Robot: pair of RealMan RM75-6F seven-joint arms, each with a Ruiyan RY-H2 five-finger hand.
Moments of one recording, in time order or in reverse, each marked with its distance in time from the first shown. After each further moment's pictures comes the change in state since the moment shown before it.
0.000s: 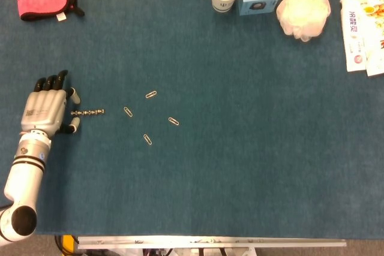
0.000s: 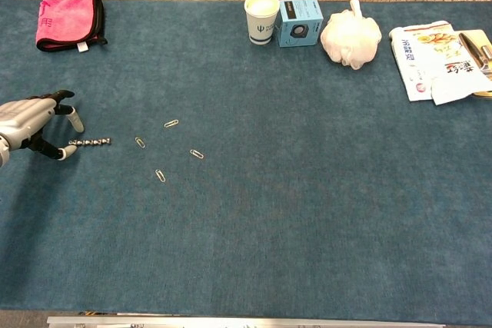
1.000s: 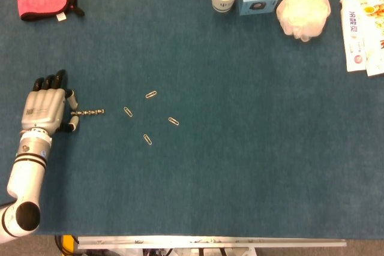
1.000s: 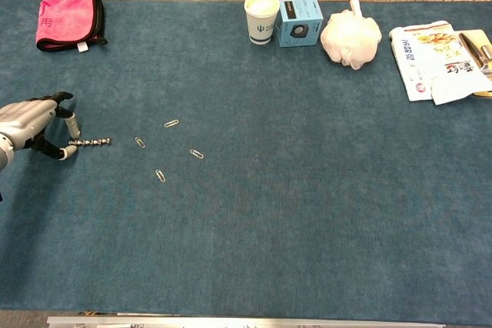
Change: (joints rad) left arm -0.012 -0.036 0.001 0.055 -0.032 -0.005 -0.001; right arm 0.000 0.002 0.000 0.001 0.004 -0.003 0.004
